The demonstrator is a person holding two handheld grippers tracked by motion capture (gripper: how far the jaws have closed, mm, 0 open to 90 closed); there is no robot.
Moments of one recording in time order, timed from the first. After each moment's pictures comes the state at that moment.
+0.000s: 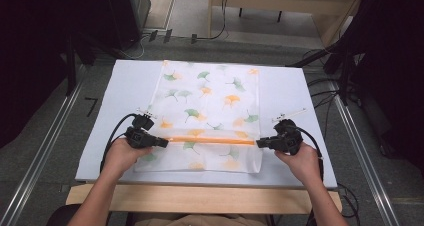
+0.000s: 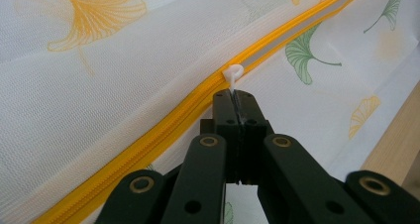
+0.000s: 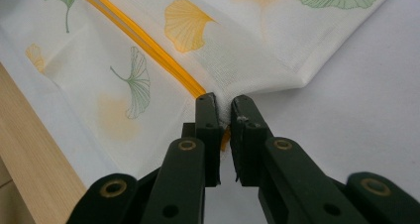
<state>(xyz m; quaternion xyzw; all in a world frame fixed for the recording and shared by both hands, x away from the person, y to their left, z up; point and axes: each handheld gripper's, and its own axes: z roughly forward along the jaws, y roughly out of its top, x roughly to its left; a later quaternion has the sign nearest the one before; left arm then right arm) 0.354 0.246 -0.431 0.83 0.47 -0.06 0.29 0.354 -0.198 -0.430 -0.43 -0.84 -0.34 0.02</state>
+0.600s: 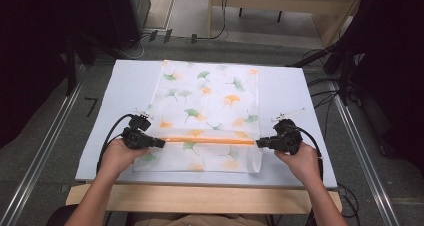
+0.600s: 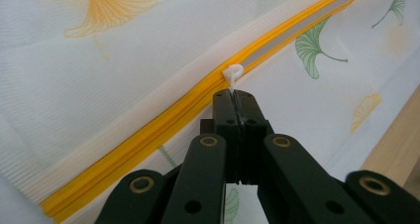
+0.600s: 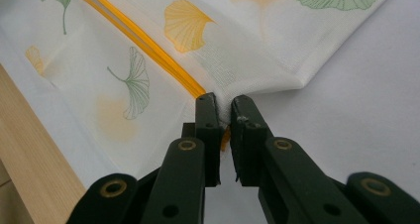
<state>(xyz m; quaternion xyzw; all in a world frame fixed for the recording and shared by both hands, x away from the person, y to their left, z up) 0.350 0.255 -0.428 0.83 0.47 -0.05 0.28 0.354 -0.197 -0.430 -0.43 -0.84 -0.33 0.02</state>
